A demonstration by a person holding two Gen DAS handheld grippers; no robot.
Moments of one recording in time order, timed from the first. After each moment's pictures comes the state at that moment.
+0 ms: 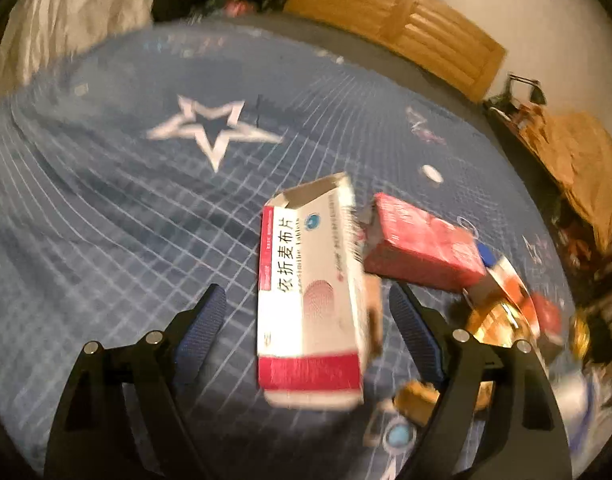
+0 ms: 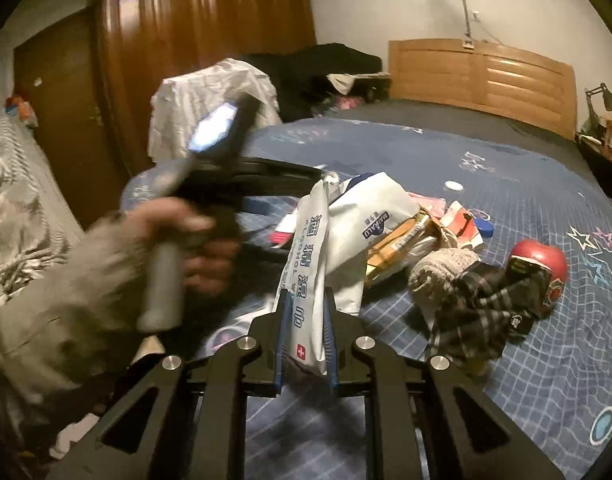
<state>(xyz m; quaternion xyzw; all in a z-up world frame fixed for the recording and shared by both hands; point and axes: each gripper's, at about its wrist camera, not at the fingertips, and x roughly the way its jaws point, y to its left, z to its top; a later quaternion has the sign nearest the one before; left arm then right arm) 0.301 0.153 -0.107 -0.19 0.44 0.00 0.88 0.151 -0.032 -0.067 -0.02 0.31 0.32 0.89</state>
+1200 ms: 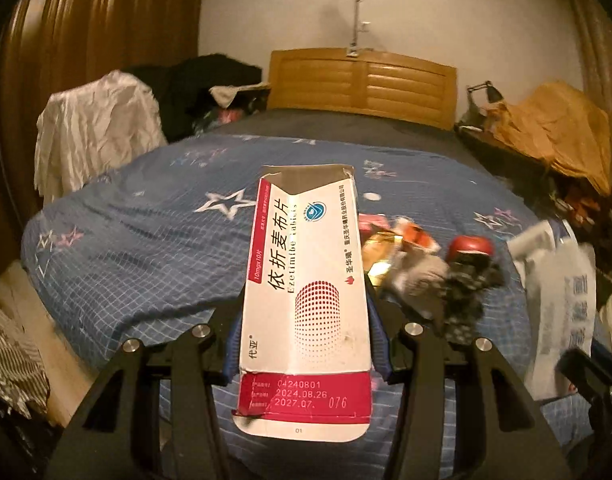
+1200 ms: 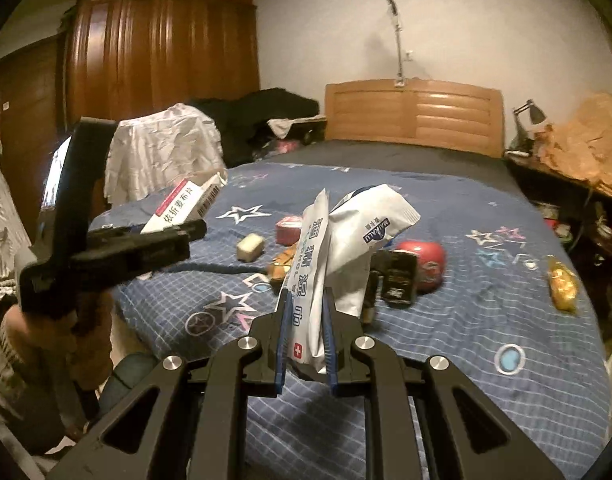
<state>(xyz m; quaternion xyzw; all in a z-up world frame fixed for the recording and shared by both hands) 0.105 0.046 -0.020 -0.02 0.28 0.04 0.96 0.033 -0.124 -0.013 0.00 0.24 0.20 0.95</state>
